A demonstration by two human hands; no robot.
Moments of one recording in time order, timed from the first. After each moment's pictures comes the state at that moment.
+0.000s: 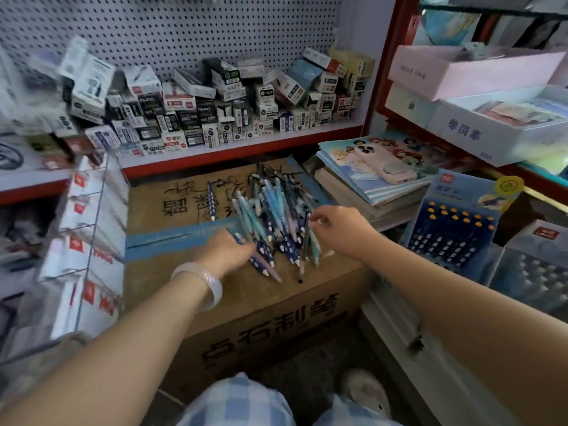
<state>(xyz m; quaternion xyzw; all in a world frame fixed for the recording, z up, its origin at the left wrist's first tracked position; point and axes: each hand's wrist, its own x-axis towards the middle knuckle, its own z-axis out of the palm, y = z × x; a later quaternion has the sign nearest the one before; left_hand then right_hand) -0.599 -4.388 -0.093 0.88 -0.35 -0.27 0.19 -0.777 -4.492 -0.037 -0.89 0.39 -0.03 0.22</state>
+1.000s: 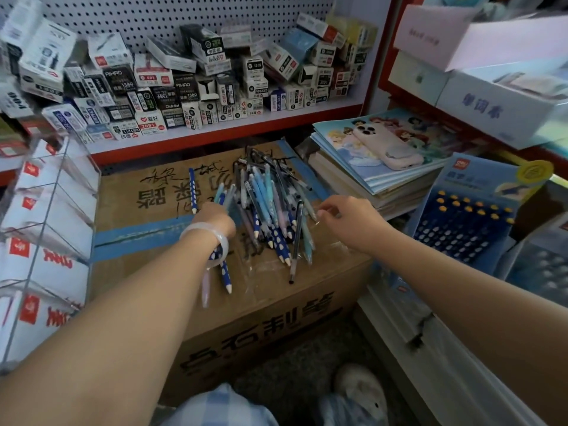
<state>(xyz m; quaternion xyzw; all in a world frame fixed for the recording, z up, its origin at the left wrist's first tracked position) -0.572 -4.459 -0.112 0.94 -0.25 -0.21 0.11 -0.784 -4.526 -0.060 -0.87 0.42 -0.05 0.25</state>
